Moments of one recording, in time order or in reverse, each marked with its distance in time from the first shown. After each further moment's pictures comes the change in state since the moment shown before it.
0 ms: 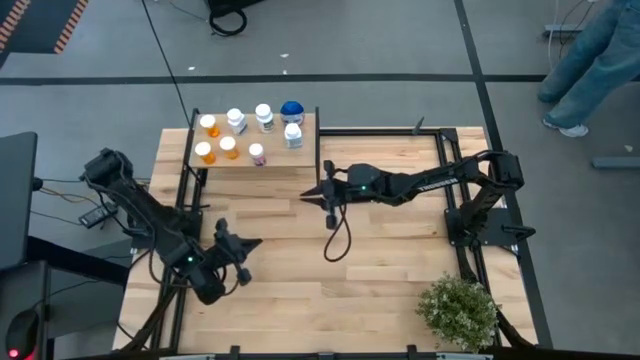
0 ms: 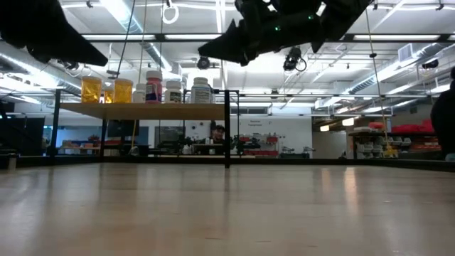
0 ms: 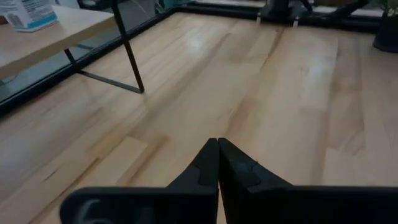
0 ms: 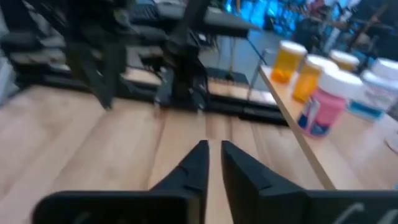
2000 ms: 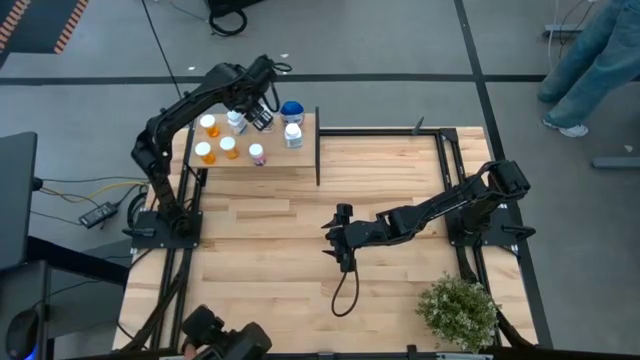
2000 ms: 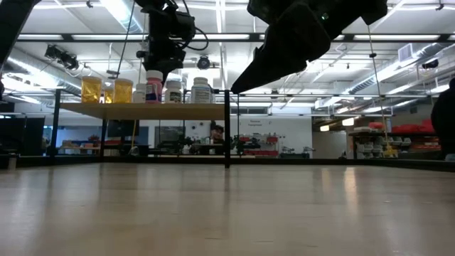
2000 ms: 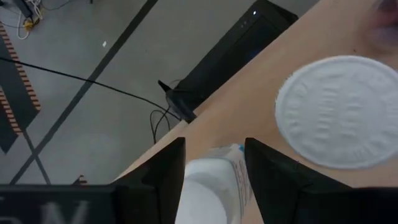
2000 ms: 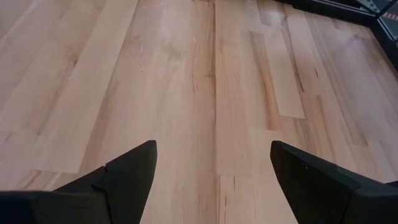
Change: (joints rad) left arm 1.599 0.554 1.204 -0.878 0.648 0.986; right arm 0.326 0.000 0.000 -0.469 0.367 0.171
